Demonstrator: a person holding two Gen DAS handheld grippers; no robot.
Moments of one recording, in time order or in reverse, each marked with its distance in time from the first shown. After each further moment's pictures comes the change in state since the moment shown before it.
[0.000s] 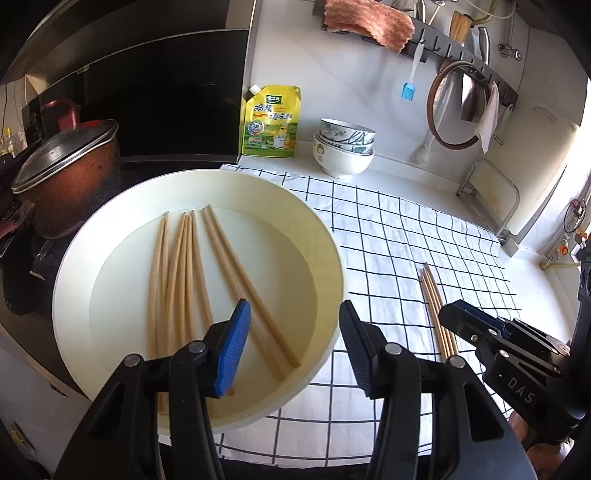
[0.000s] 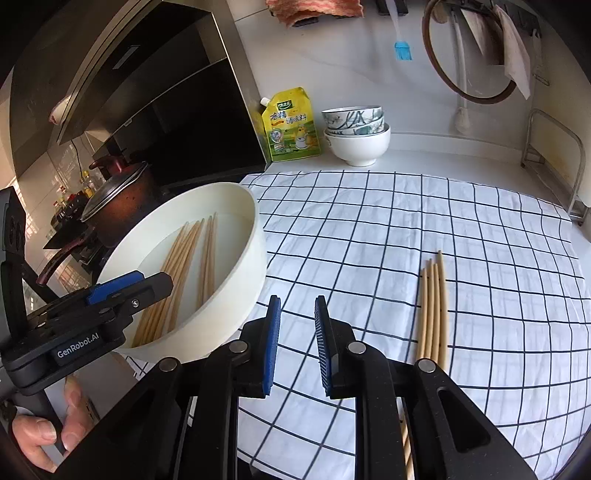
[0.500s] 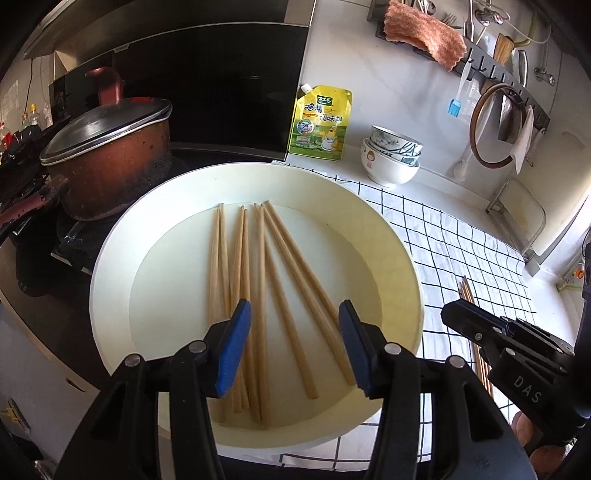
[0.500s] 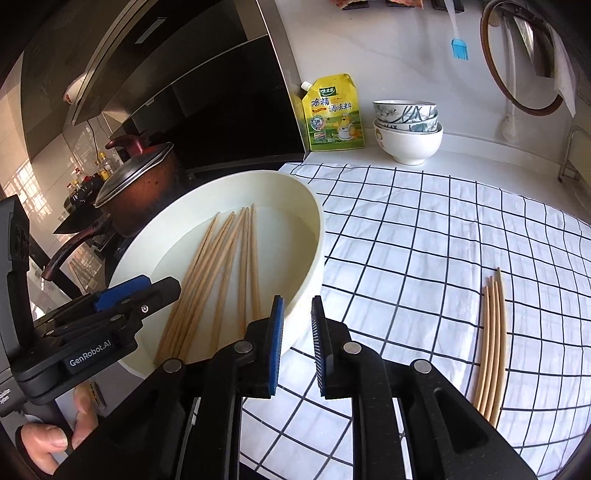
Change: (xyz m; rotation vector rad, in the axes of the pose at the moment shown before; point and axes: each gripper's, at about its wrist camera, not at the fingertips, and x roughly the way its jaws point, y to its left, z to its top) left arm 0.001 0.060 0.000 -0.083 -0.003 0.067; right arm 0.039 0.055 0.016 -0.065 0.047 0.067
